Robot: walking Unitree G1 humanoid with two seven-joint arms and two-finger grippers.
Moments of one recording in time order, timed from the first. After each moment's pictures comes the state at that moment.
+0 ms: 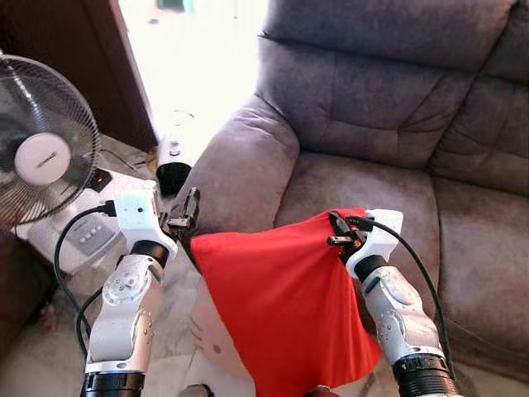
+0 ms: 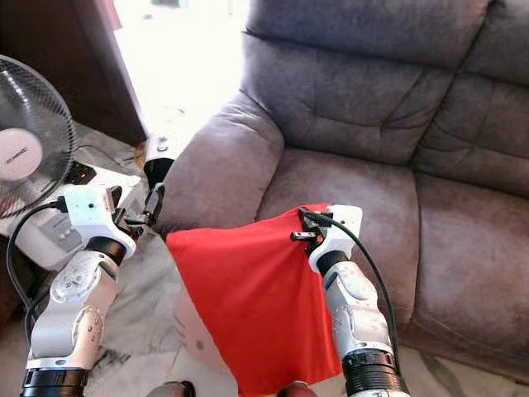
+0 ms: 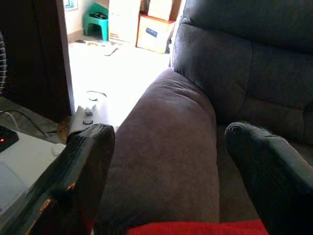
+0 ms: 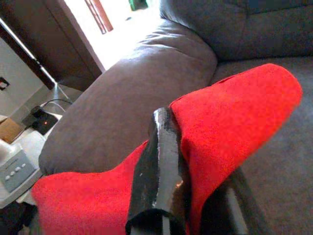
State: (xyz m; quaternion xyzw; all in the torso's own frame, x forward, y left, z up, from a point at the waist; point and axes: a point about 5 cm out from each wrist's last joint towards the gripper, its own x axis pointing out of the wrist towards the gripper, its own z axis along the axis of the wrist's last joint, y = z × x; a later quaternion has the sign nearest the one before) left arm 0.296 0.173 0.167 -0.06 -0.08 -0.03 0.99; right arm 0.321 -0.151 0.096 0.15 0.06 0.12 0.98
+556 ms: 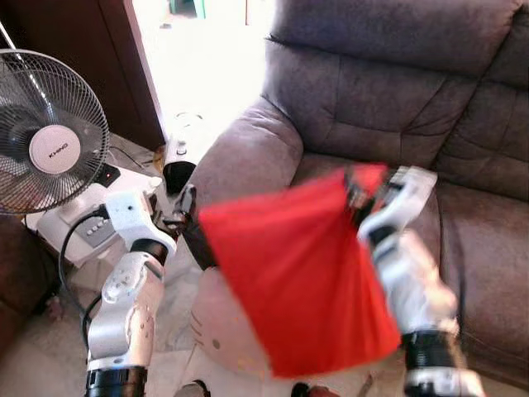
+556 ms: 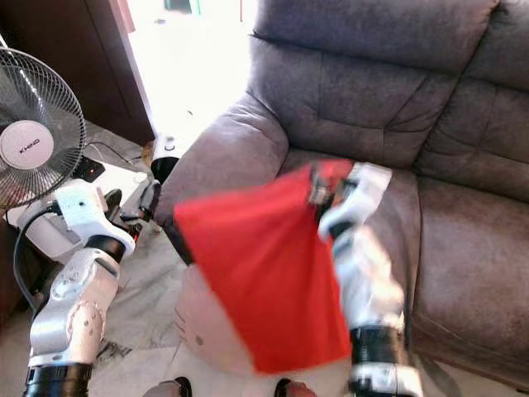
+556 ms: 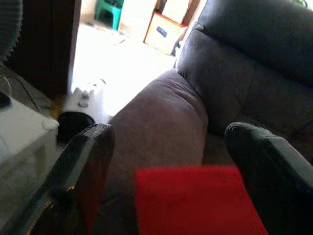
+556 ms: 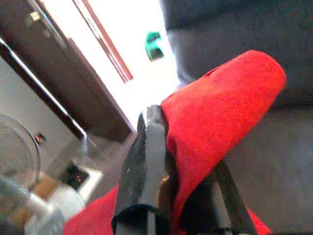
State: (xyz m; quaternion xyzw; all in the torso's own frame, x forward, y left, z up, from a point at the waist) left arm 0.301 0.176 0.165 -0.17 -0.06 -0.02 0.98; right arm 0.342 -0.160 0.170 0.23 -0.05 0.14 0.96
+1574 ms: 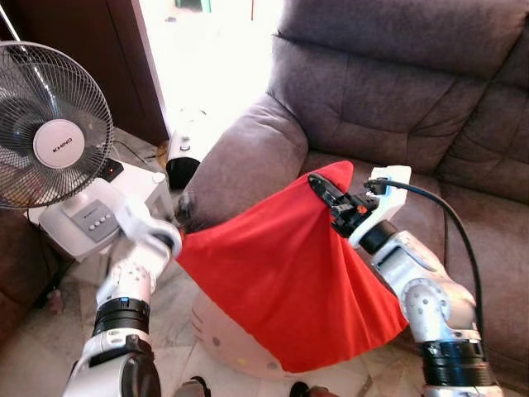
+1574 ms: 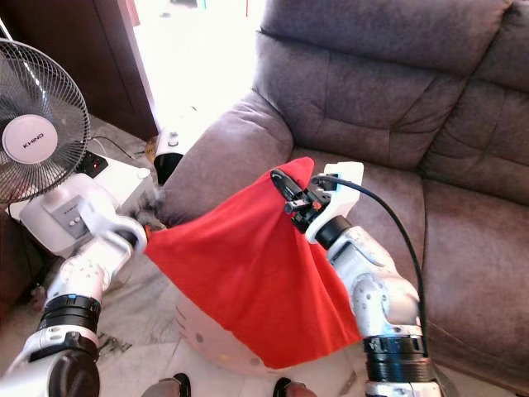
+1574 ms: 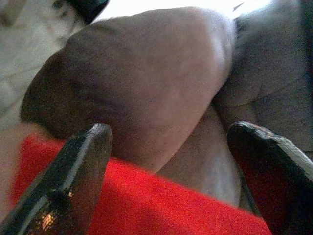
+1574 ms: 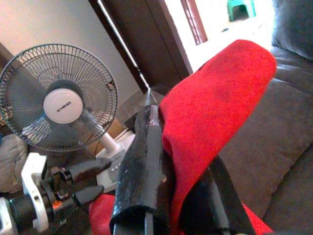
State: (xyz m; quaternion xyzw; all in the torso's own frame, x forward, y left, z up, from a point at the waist) left arm 0.358 0.193 0.107 -0.45 0.14 0.04 0.88; right arm 0.316 -0.136 0.177 0.20 0.00 0.32 0.93
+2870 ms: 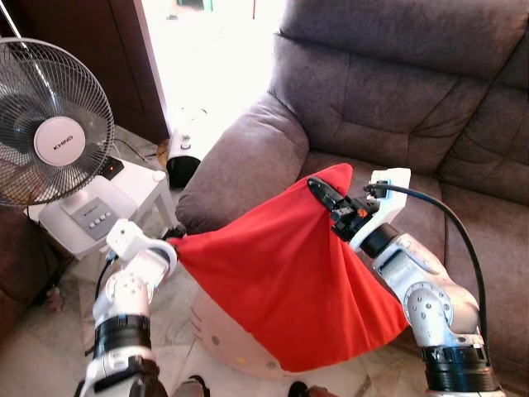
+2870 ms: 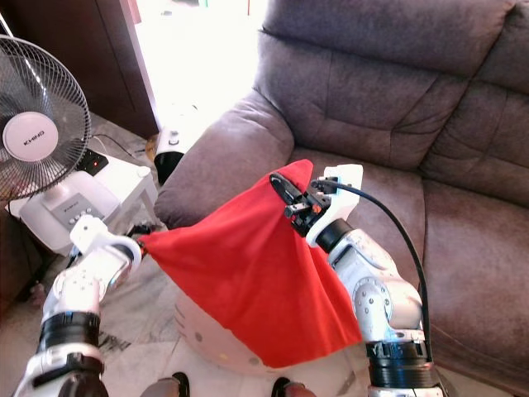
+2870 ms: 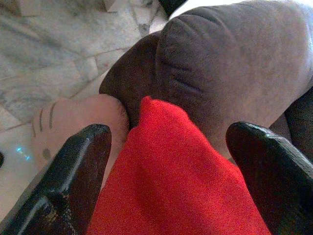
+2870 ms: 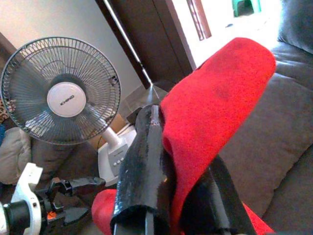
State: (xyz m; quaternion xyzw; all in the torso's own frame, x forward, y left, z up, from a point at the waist) left arm 0.334 0.198 0.103 -0.43 0.21 0.18 0.86; right arm 0.312 -0.135 0.175 0.20 0.01 0.32 0.93
